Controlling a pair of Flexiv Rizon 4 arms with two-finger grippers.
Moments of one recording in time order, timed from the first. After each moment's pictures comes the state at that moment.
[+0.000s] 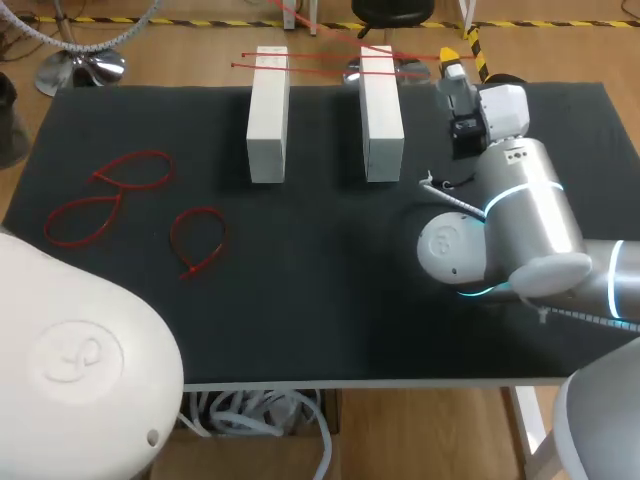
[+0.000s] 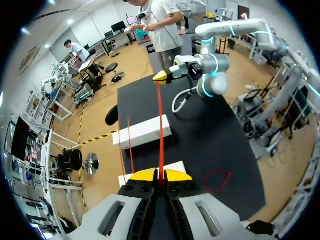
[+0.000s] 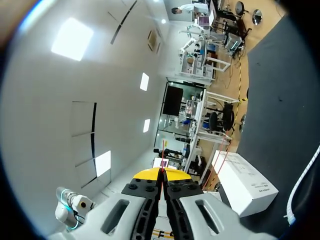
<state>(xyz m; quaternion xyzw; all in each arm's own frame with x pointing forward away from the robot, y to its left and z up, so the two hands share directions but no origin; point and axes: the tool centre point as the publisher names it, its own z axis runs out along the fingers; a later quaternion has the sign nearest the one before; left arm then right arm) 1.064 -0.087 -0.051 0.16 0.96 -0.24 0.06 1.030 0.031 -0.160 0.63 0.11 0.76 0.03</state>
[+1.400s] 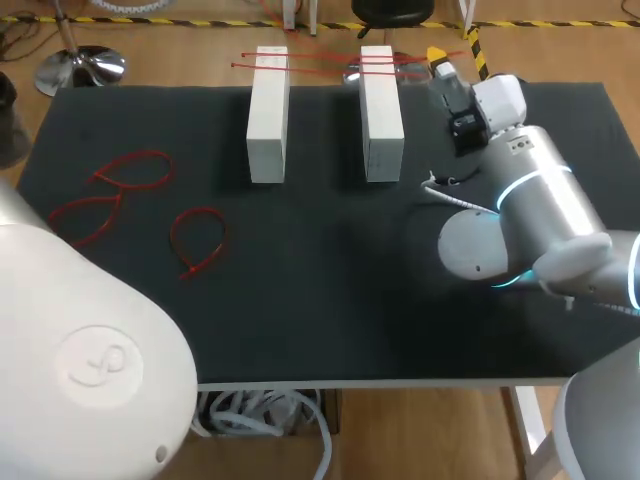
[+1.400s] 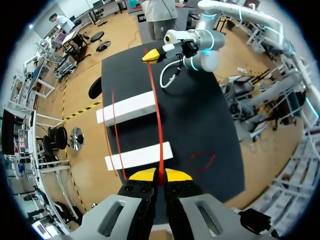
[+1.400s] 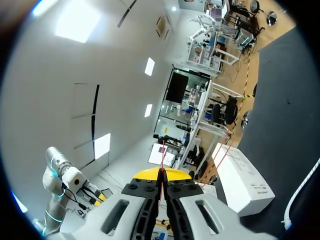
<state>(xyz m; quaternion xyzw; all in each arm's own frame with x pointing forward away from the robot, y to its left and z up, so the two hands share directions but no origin) 1.057 -0.092 -0.056 0.15 0.99 -0.08 0.00 1.037 0.051 -0.163 0.62 0.19 0.76 0.02</state>
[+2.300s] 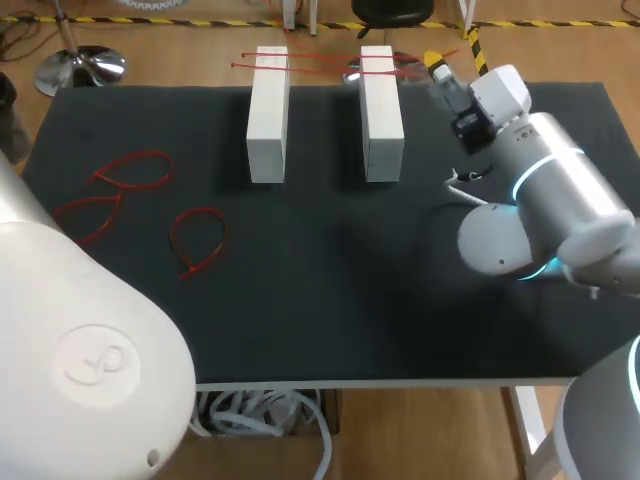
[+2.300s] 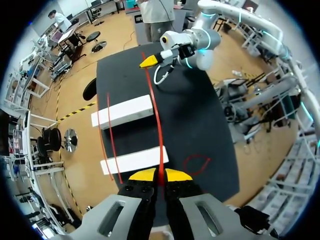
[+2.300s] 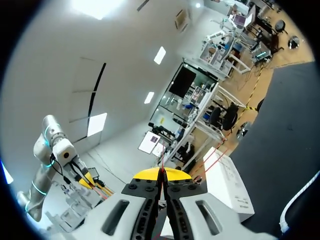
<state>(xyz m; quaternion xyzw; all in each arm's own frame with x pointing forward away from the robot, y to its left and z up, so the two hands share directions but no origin) 1.055 -0.104 -0.057 0.14 0.99 -0.09 -0.03 1.038 0.054 -0.171 0.61 0.29 0.73 0.08</state>
